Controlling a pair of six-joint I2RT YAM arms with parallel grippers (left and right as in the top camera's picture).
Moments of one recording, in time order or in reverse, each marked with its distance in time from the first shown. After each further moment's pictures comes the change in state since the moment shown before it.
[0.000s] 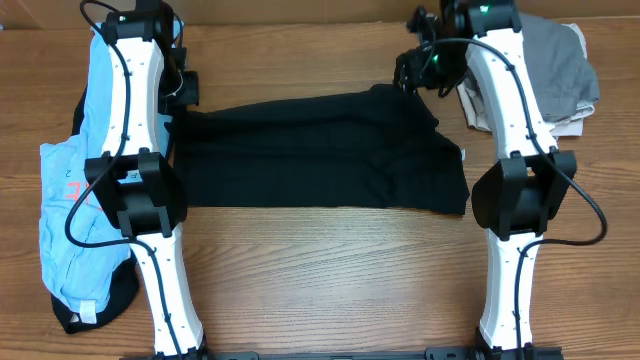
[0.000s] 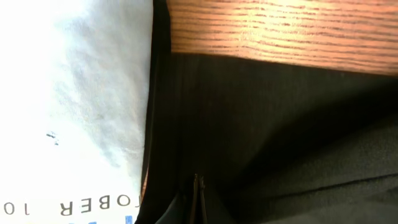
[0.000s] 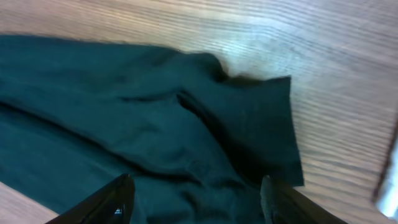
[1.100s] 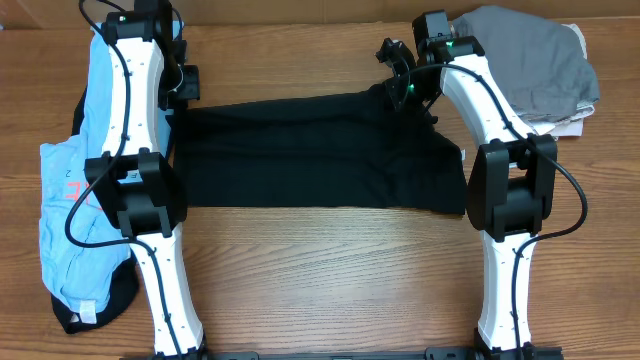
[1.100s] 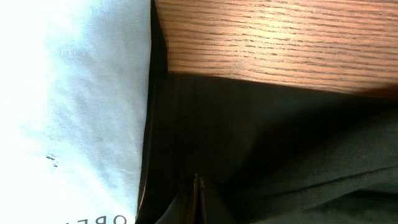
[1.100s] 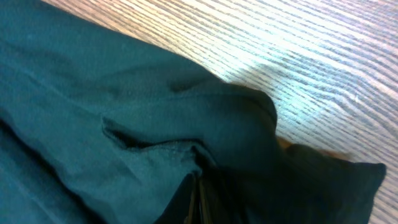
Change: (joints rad) left arm 0.000 0.000 0.000 0.064 0.016 0.000; right arm 0.042 0.000 -0.304 0.375 -0.079 -0.184
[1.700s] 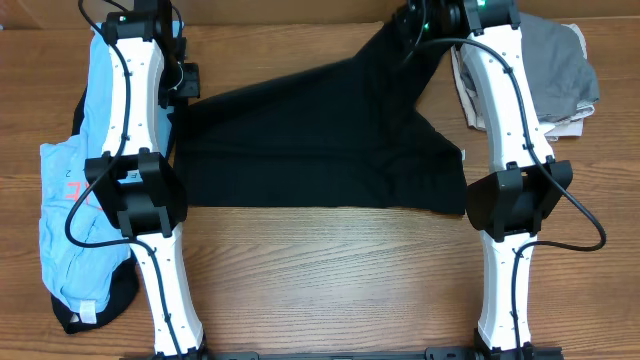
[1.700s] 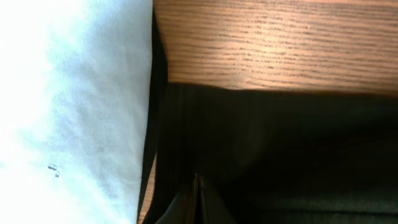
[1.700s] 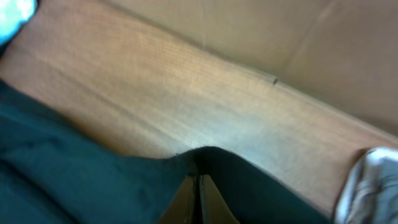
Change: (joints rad) left arm 0.000 0.000 0.000 0.030 0.002 0.000; right arm 0.000 0.003 0.523 -0.124 0.076 0.033
